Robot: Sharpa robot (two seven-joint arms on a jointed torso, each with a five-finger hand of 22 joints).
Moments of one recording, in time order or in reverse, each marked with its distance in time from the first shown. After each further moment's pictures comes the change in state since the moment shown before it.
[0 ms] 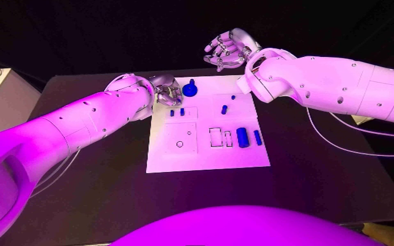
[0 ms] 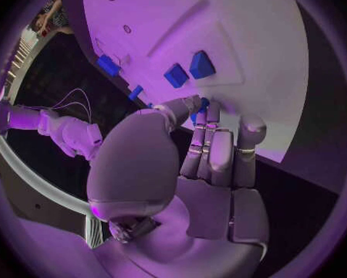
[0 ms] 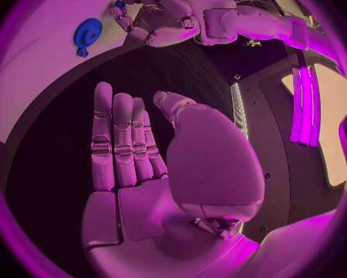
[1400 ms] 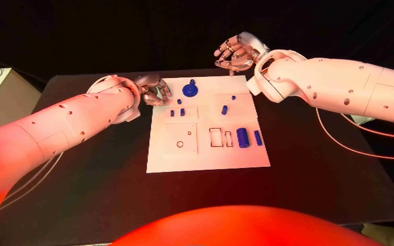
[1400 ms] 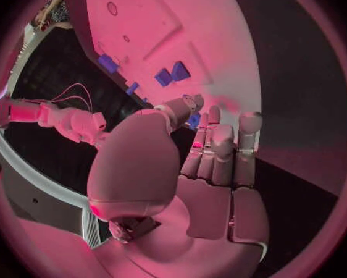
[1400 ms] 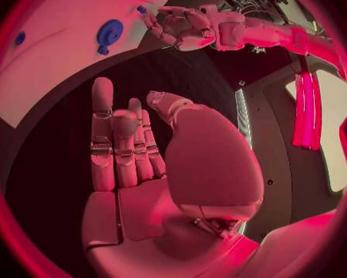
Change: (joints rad) left arm -0.001 -0.134 0.029 0.105 0.035 -0.017 -0.012; left_hand -0.006 -0.006 0.017 -0.022 0.000 -0.109 0.015 -0.090 -0.001 -0.097 0.041 -0.052 0.011 -0.202 0.028 -0.108 -0.326 0.016 -0.116 0.025 -0.078 -0.101; right arm -0.016 -0.044 -0.001 -0.042 -0.061 0.072 0.001; right_hand 0.025 0.009 0.072 -0.092 -0.013 0.026 -0.003 -0.013 -0.010 0.024 0.001 -0.238 -0.265 0.181 -0.016 0.259 0.194 0.000 0.136 -0.023 0.192 0.101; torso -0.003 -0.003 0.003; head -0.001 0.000
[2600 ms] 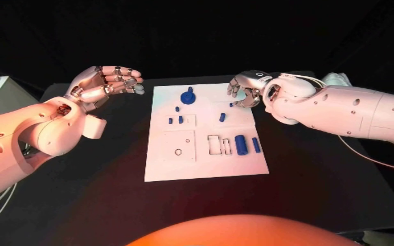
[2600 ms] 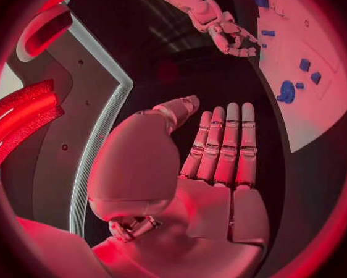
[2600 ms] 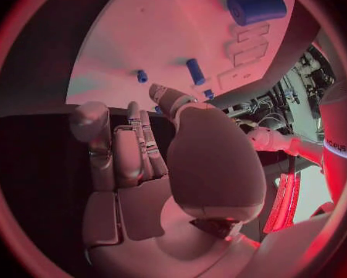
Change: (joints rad) left arm -0.001 -0.480 0.041 0.526 0.971 -0.002 0.375; left_hand -0.017 0.000 -0.085 0.093 0.000 0.036 0.011 0.009 0.035 0.124 0.039 -0.290 -0.100 -0.201 0.075 -0.990 -0.468 0.031 -0.198 0.093 -0.813 -0.615; right arm -0.089 -0.068 -0.004 -0.017 -0.762 0.211 -0.137; right_hand -0.023 -0.033 -0.049 -0.042 -0.062 0.024 -0.007 -0.059 -0.016 -0.006 0.006 -0.144 -0.173 0.072 0.001 0.235 0.200 -0.039 0.063 -0.004 0.422 0.239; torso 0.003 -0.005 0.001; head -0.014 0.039
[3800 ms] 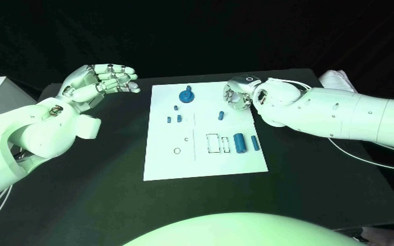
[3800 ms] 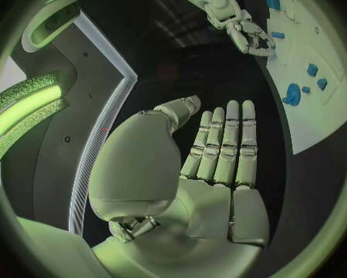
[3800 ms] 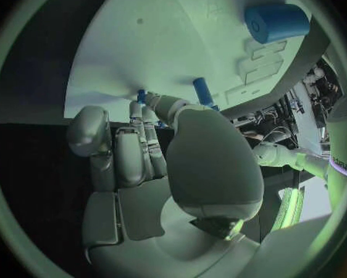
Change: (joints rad) left arm -0.001 -0.031 0.000 0.032 0.060 0.005 0.024; left_hand 0.016 0.009 -0.010 -0.005 0.000 0.007 0.028 -0.011 -0.013 0.007 0.000 -0.042 0.001 0.063 -0.009 -0.031 0.026 0.000 0.070 -0.013 -0.024 -0.031; right arm -0.041 0.077 0.002 -0.061 -0.081 0.015 -0.073; right_hand 0.018 0.064 0.150 0.008 -0.105 0.100 -0.035 -0.010 0.015 0.077 -0.031 -0.033 -0.091 0.000 -0.011 0.046 0.030 -0.015 0.018 -0.018 0.105 0.041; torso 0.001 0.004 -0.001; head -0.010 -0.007
